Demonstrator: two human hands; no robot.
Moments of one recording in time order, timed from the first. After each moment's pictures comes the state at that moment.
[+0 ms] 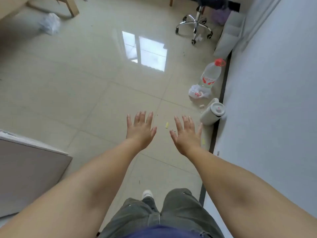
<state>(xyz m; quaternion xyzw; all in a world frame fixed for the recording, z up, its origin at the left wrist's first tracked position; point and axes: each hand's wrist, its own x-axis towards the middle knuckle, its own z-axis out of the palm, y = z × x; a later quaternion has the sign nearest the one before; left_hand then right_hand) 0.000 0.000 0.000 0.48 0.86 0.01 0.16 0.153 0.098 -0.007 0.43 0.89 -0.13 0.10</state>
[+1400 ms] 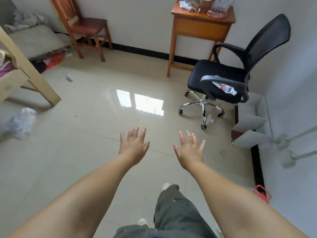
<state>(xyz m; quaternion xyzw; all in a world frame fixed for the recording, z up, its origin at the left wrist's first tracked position) -0.693 0.764 0.025 0.50 0.86 -0.01 0.13 -0.506 0.867 0.016 0.50 0.85 -0.13 0.07</state>
